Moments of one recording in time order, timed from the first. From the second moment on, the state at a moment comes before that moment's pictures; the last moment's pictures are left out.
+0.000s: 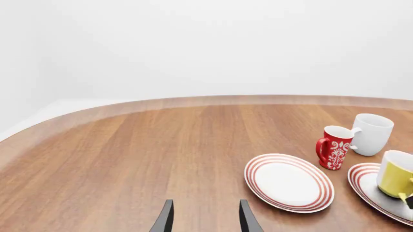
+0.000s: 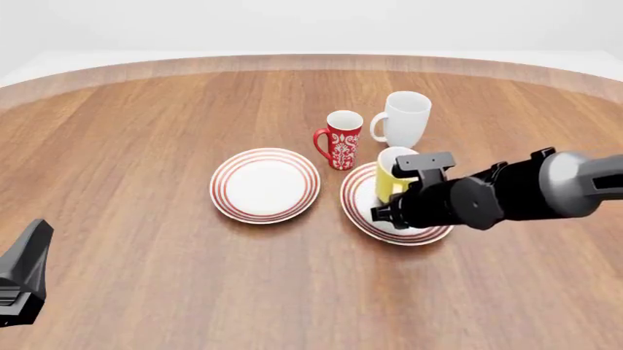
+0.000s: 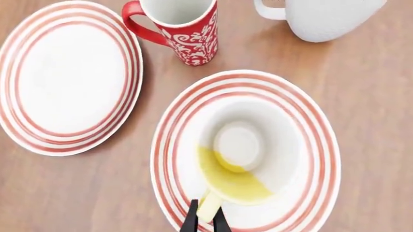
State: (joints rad) left arm 0.00 0.00 0.00 0.00 0.00; right arm 0.41 1.72 -0.76 0.01 0.19
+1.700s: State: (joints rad) left arm 0.00 0.00 0.00 0.00 0.00; right arm 0.48 1.26 -0.68 0.27 0.22
